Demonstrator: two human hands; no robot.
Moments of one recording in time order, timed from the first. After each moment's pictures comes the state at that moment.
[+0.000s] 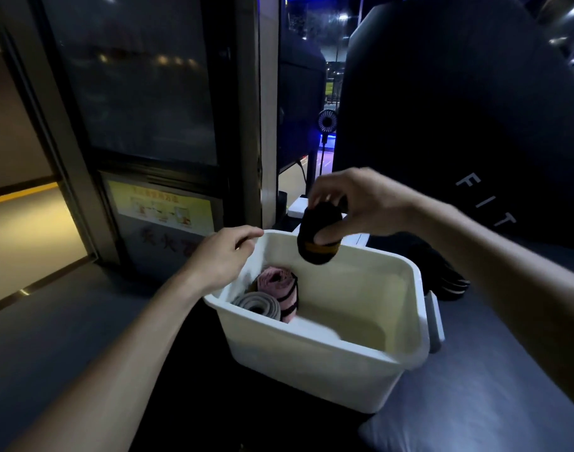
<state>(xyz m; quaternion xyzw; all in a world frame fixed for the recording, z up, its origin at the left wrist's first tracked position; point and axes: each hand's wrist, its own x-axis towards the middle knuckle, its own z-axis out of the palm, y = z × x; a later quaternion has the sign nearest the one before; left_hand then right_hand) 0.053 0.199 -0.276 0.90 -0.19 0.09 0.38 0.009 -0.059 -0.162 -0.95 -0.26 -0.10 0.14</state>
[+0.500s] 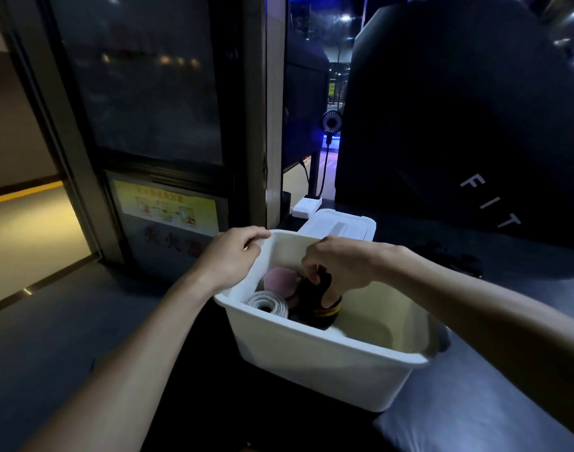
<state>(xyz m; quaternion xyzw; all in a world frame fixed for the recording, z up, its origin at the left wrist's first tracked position) 0.054 0.200 -0.279 0.90 -0.18 0.10 0.38 0.020 -0.028 -0.233 -0.96 -0.25 0.09 -0.05</state>
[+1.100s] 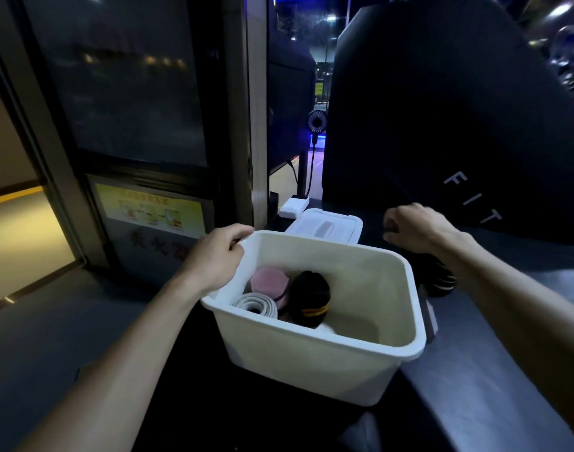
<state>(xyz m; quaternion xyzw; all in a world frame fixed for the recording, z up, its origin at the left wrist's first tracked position) 0.063 0.193 -0.282 0.90 -0.18 0.10 0.38 0.052 -0.183 -0.237 -0.99 0.06 -0.09 -0.06</state>
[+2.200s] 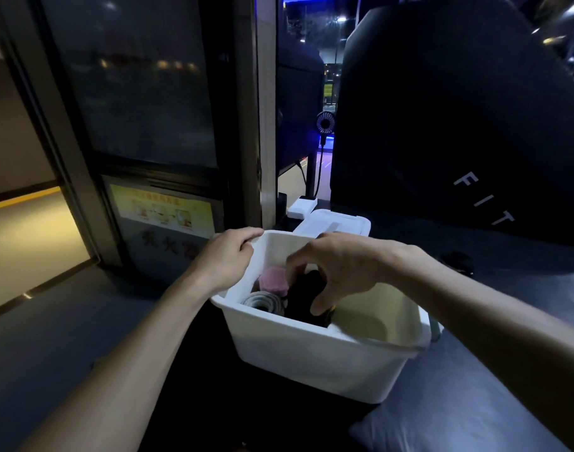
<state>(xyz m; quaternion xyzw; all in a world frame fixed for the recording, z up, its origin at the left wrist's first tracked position) 0.050 0.190 -0.275 0.92 -0.18 0.12 0.33 -0.017 -0.029 -0.209 -0.95 -0.31 0.06 0.00</state>
